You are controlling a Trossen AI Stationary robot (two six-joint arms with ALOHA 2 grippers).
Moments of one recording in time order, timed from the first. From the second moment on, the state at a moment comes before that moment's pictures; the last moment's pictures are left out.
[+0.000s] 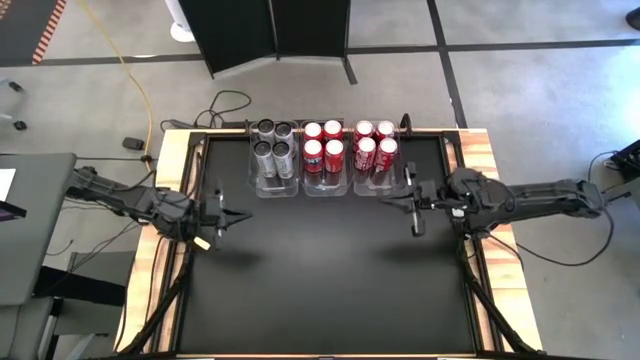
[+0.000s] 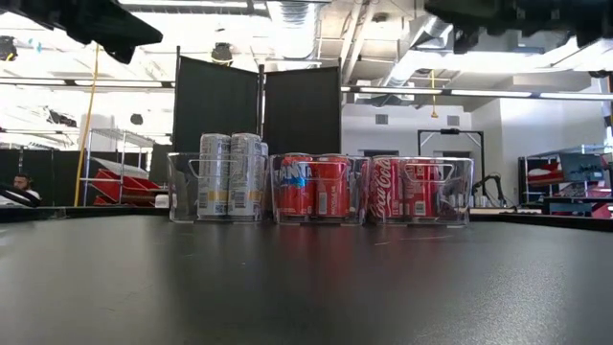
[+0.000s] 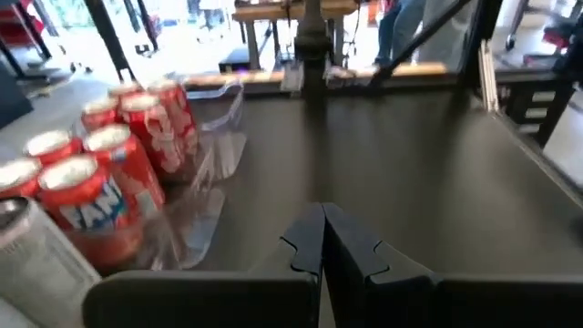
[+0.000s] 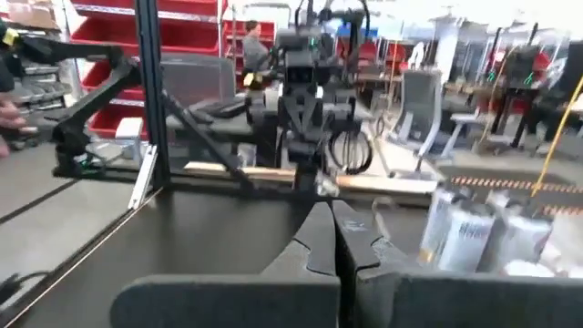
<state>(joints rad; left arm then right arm) -0.31 0.48 0.47 -0.21 -0.42 -0.01 -0.05 0.72 0.43 0.34 -0.12 -0.05</state>
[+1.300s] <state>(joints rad) -0.29 0.31 0.14 0.01 -0.41 -0.08 -0.09 0.73 0.16 0.73 -0.21 0.02</state>
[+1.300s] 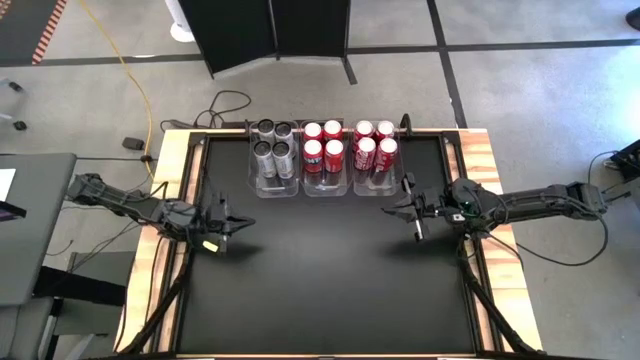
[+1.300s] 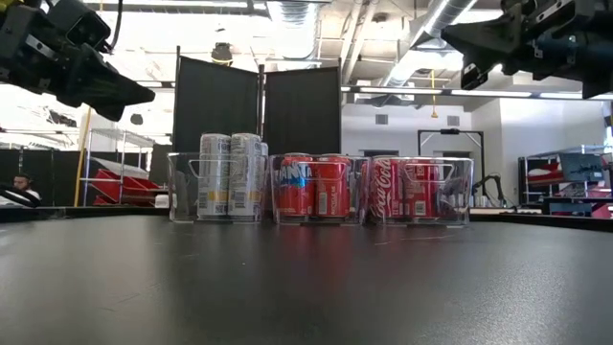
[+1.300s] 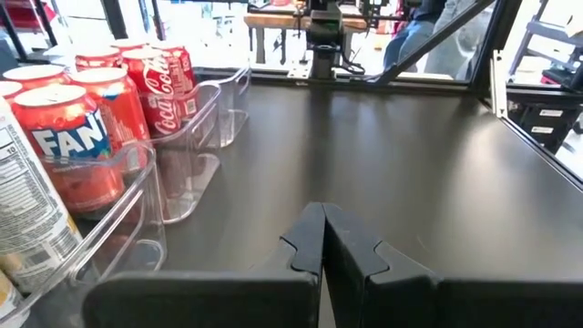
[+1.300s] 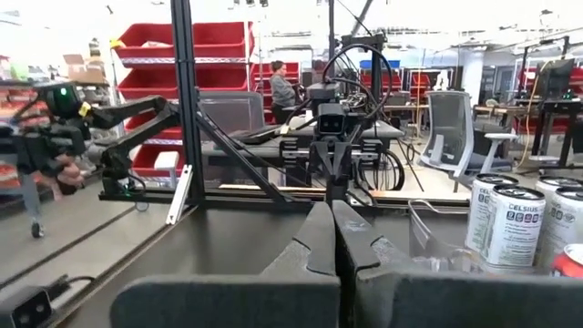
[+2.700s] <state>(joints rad) -0.35 0.00 0.09 -0.11 -0.37 0.04 -0.18 0.66 0.01 0.89 -0.34 0.12</state>
